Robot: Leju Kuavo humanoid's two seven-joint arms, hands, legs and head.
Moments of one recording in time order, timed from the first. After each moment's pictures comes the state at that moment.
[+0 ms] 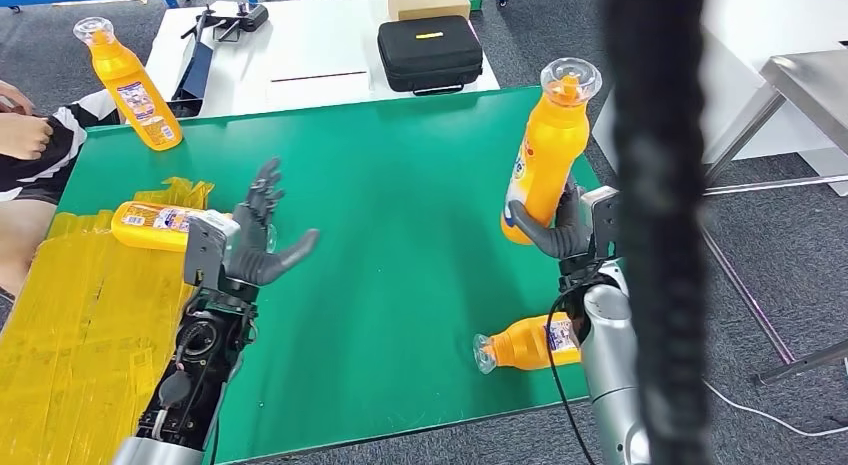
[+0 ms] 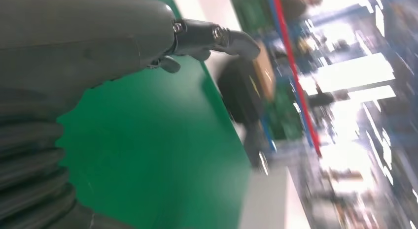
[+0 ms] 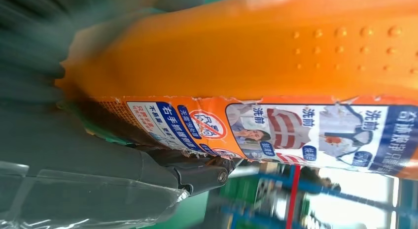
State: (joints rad) left arm -0.39 -0.11 -0.25 -1.21 -0.16 -0.01 -0.40; right arm -0.39 -0.01 0.00 -1.15 0.01 0.03 -0.40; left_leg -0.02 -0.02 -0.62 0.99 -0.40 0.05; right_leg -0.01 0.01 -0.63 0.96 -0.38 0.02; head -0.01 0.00
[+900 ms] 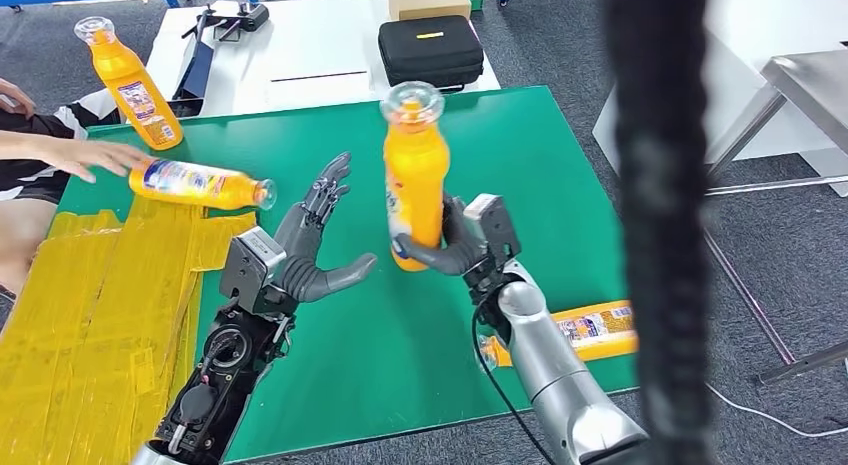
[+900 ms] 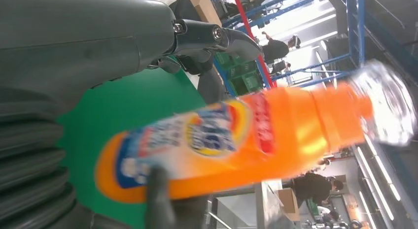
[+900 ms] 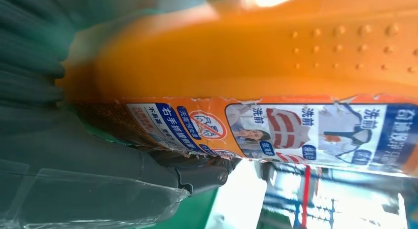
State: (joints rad) left arm -0.38 -0.11 -0.46 -1.35 -0.13 -0.04 -0.39; right arm -0.48 0.12 0.28 -0.98 0.03 0.17 -0.42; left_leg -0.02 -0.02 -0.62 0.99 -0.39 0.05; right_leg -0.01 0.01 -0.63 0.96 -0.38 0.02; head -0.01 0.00
